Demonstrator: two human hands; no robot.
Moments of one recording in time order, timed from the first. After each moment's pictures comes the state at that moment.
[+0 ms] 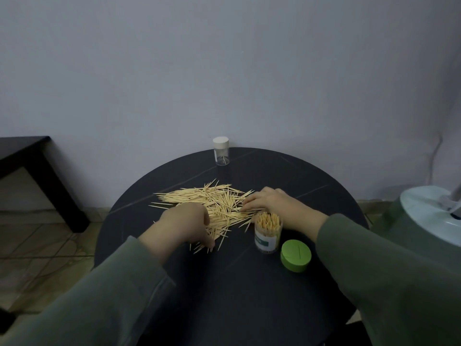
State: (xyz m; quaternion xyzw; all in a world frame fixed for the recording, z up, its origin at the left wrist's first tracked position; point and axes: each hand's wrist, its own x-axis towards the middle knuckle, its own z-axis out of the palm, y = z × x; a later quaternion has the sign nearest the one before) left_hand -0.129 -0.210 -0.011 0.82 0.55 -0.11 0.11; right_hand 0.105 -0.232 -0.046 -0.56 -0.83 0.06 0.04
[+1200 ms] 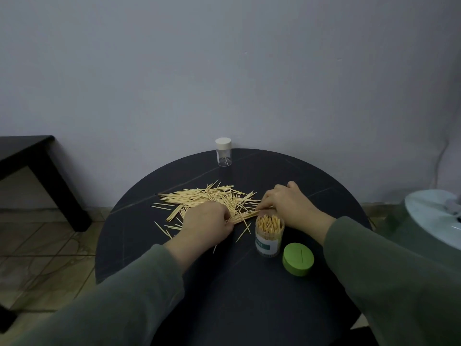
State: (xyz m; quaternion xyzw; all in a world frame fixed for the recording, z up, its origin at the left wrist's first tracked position) left_hand -0.098 -0.212 -0.039 0.86 0.51 0.05 0.02; right_hand 0.106 -0.236 -0.033 -0.63 -0.78 -0.03 -0.01
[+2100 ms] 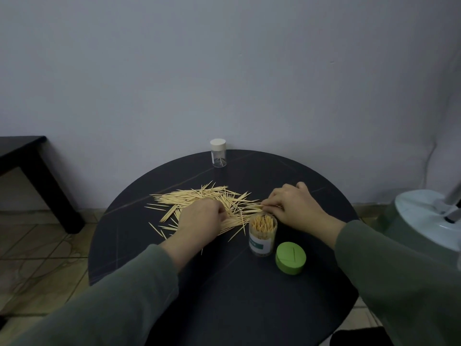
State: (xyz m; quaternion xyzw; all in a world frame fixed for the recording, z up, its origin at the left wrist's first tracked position) left_hand -0.094 -0.209 -0.042 0.84 0.53 0.12 0.04; right_hand 0.124 -0.256 -0.035 -0.66 -0.75 -0.03 0.11
